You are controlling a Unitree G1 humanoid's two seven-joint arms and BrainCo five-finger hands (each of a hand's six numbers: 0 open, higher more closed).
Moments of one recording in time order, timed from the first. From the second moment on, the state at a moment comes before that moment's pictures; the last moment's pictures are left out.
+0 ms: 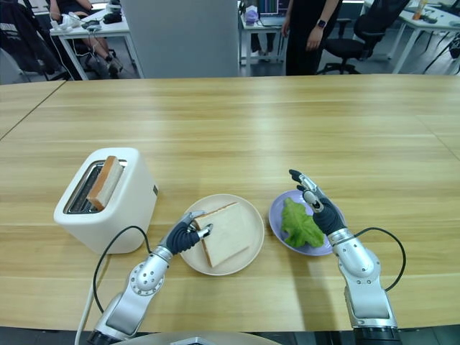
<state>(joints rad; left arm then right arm) 0.12 0.20 -0.31 -0.04 0.45 -0.05 -0.05 0.12 -0.38 -0.07 -0.13 -0.01 -0.21 0.31</state>
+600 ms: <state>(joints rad) 0.02 0.22 -0.42 0.13 0.79 0.06 0.18 0.12 -0.37 -0.05 -0.12 -0.01 -0.23 0.31</state>
